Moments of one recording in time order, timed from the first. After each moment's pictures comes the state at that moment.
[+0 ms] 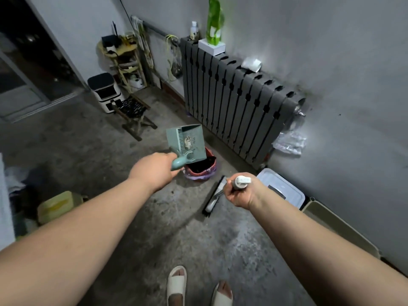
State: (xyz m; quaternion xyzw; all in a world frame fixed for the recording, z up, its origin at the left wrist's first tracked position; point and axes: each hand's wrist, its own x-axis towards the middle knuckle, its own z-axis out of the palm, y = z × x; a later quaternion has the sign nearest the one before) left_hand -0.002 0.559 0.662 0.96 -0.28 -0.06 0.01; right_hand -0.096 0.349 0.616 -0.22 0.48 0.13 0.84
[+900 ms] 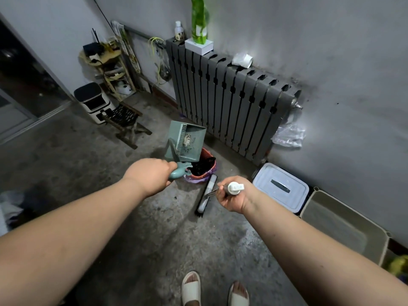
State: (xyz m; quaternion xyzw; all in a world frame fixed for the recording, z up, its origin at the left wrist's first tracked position) left_hand 0.045 0.564 0.671 0.88 -0.44 -0.06 -0.18; right_hand -0.062 0.374 0.596 -0.21 0.49 0.15 0.83
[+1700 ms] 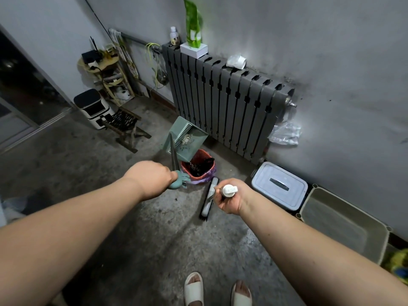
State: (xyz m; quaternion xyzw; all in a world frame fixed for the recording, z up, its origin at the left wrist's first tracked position) left_hand 0.029 0.565 0.680 0.81 -0.51 -0.06 -0.28; right_hand -0.079 0.380 0.597 -0.25 0.50 0.16 0.82
